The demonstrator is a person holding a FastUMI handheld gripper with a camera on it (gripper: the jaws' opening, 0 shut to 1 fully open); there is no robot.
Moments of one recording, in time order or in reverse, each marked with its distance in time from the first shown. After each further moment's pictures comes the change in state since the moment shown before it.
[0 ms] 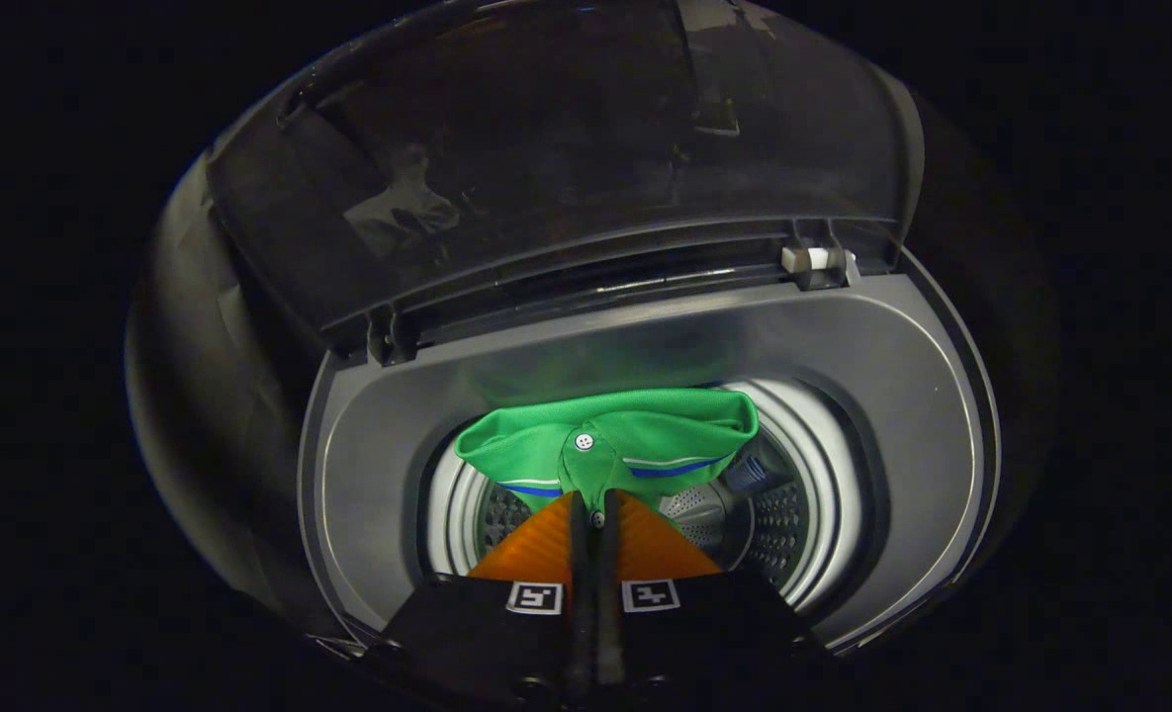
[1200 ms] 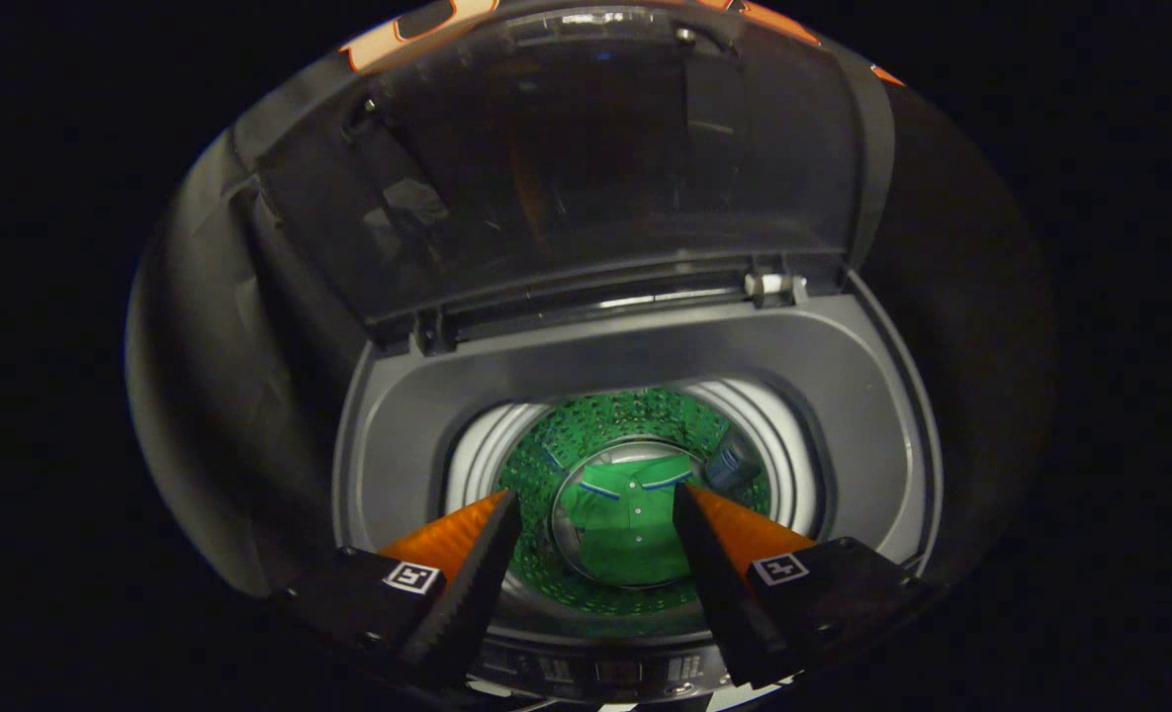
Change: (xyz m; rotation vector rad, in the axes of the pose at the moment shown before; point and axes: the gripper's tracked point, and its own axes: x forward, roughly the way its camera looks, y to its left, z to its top) arm -0.075 0.006 0.010 -0.050 -0.067 -0.015
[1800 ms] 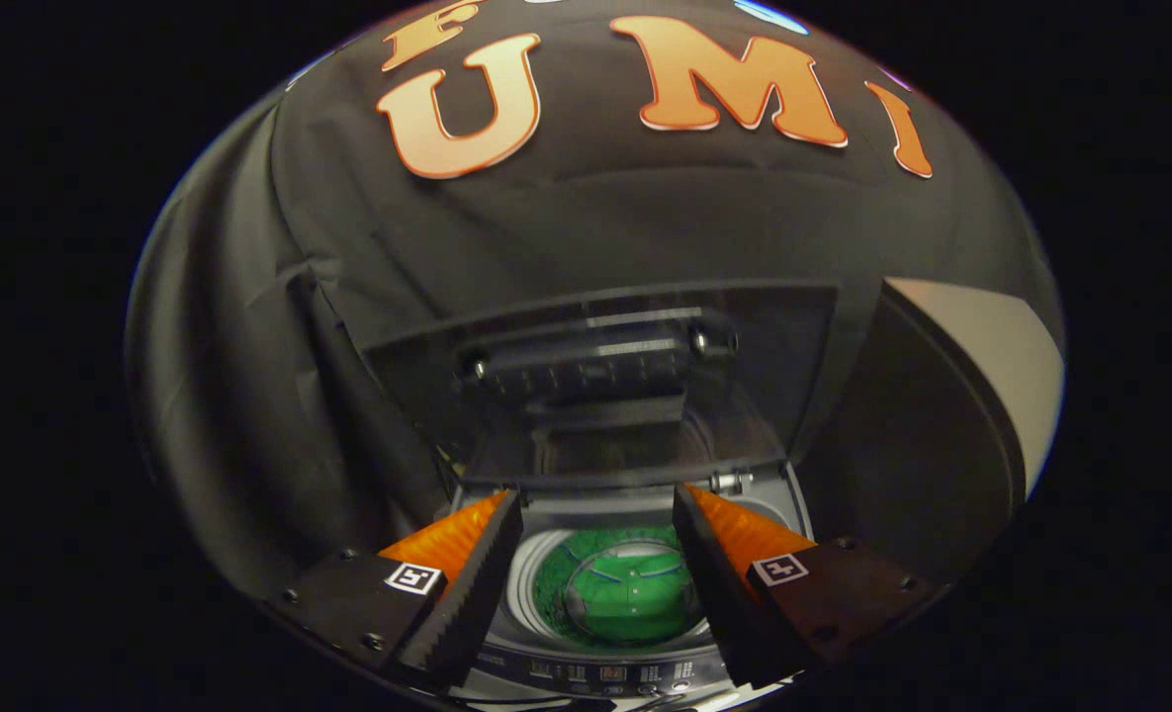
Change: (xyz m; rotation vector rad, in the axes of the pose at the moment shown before) arm -0.094 0.028 0.145 -0.056 -0.288 0.062
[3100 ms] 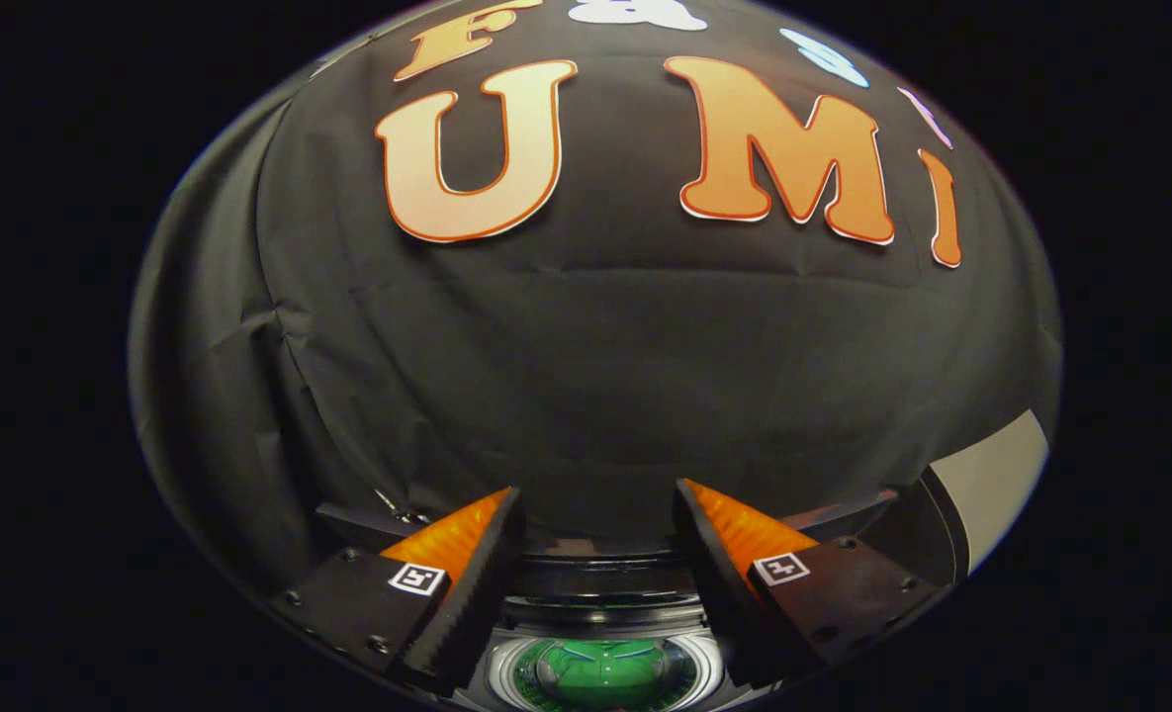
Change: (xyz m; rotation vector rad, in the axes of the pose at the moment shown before) arm 0.059 0.006 0.124 -0.098 -0.165 -0.097
